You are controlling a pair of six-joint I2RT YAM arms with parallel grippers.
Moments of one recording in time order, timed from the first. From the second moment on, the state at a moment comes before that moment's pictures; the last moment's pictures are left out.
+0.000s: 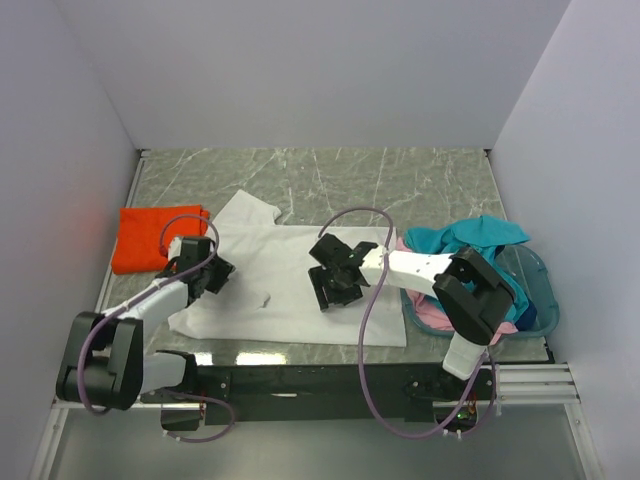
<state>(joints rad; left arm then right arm) -0.16 1.27 0.48 -0.08 -0.09 -1.12 0.87 1.73 1.05 -0.56 0.00 0.55</state>
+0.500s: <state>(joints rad) -0.16 1.08 0.42 -0.29 -0.13 -1.17 0.94 1.69 1.01 -0.61 -0.01 0.59</state>
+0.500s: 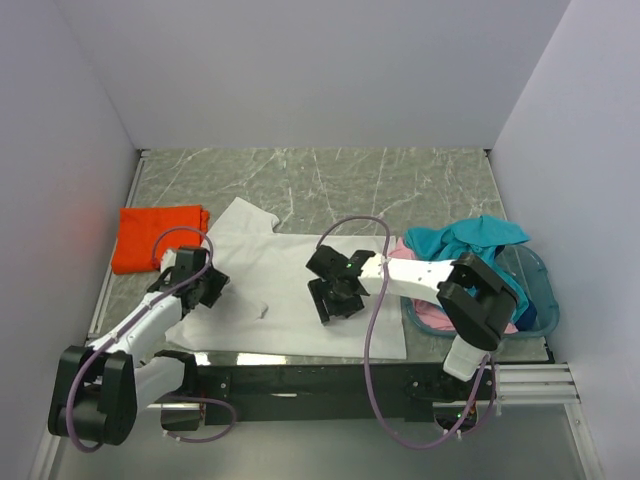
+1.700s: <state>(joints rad) -0.17 1.35 0.91 -0.27 -0.10 -0.88 0.30 2.05 1.56 -0.71 0.17 0.33</state>
